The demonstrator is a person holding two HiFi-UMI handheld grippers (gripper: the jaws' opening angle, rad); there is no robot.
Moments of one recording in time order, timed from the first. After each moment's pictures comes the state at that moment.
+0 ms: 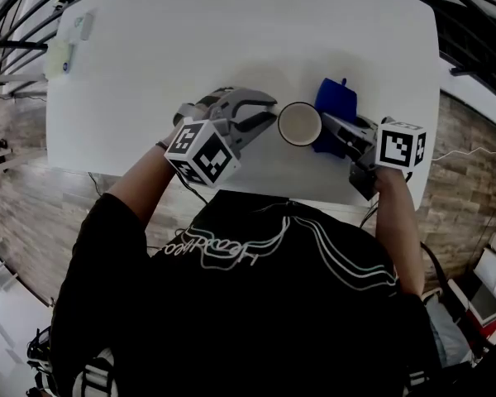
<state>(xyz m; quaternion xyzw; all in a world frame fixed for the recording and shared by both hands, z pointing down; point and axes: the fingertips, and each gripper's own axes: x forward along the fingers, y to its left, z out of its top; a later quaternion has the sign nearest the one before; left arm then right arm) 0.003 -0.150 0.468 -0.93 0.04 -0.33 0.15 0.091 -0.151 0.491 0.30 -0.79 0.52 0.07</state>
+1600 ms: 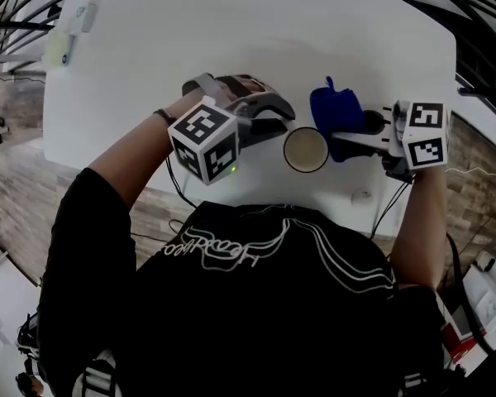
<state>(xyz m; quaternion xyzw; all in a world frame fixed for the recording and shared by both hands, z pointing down) 0.010 -0.178 0.474 -0.90 -0.15 -0.35 0.23 0.059 -0.186 0.442 -0.02 -0.91 0.37 0.20</state>
